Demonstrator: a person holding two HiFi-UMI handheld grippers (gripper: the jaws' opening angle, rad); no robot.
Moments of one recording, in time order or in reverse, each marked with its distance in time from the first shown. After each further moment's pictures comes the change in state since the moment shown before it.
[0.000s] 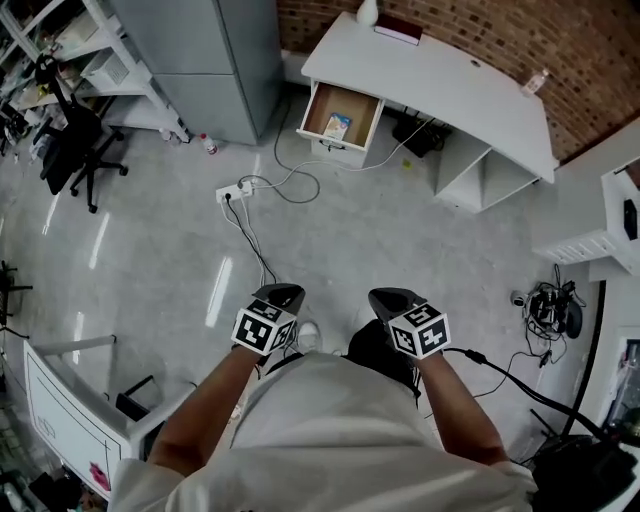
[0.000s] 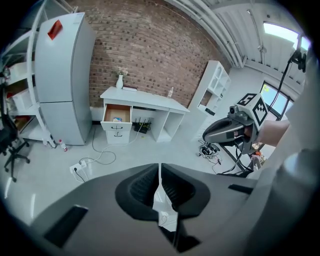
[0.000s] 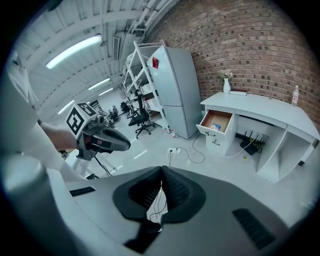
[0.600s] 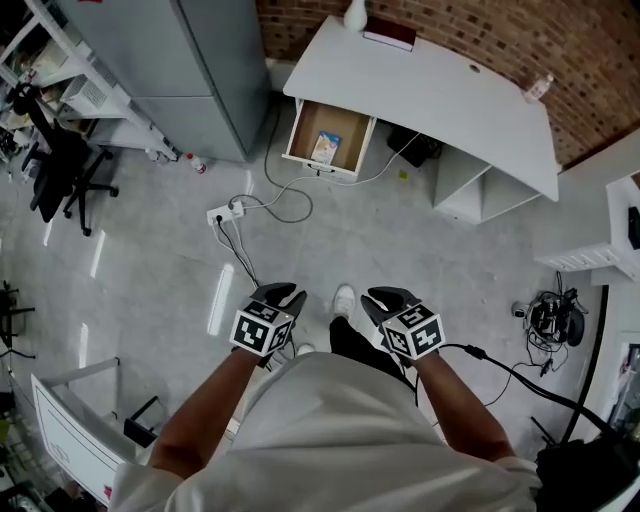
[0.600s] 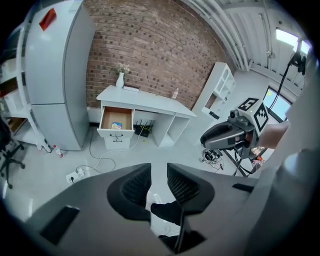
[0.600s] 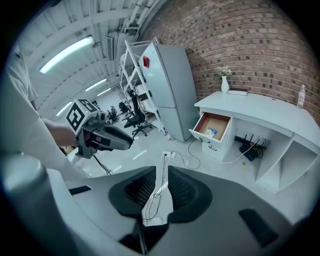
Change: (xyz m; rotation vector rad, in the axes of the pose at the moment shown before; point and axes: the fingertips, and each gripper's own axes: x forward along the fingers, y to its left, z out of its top) left arm 0.097 0.068 0.125 -0.023 0.012 -0.012; right arm 0.053 -0.129 0.087 0.008 0.015 0.009
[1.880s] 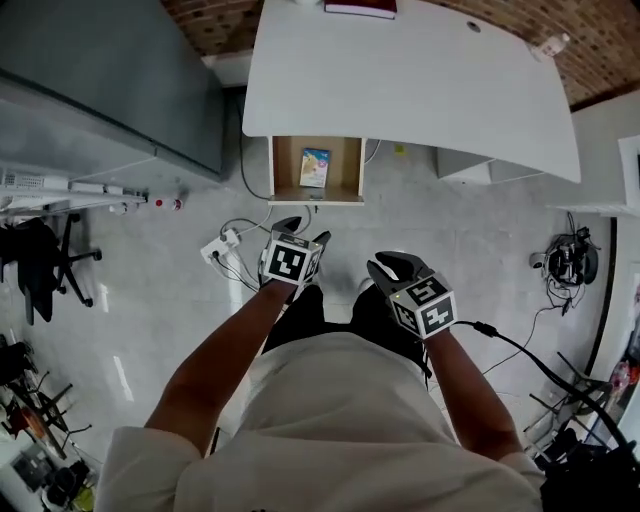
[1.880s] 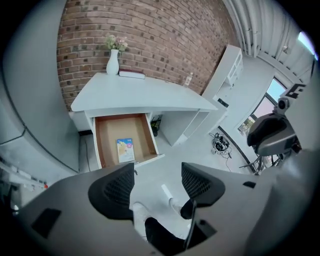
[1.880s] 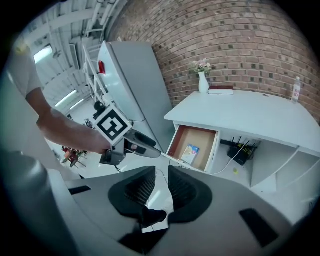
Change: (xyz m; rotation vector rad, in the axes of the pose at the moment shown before) left arm 0.280 0.294 0.281 0.123 0.198 -0.047; right arm 0.193 -0.239 0.257 0.212 -0.037 -0.169
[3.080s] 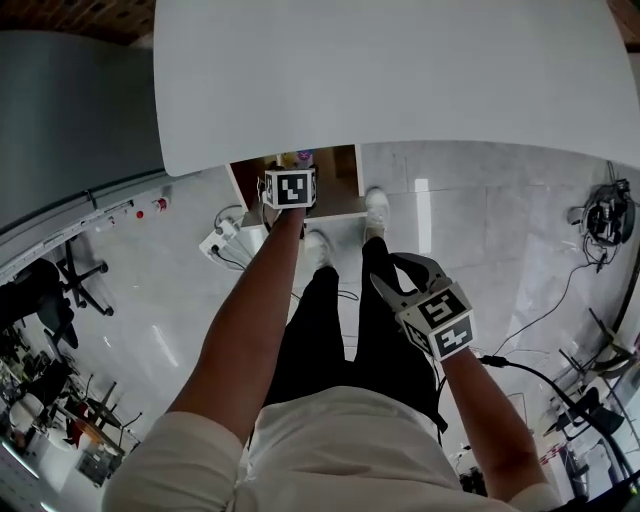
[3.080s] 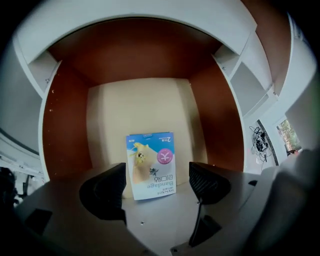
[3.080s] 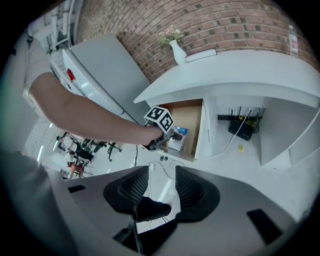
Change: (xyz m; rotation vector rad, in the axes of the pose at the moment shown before) left arm 0.335 0.165 0.024 -0.154 0.187 0.273; right arm 0.124 -0.162 -0.060 0.198 0.119 0.061
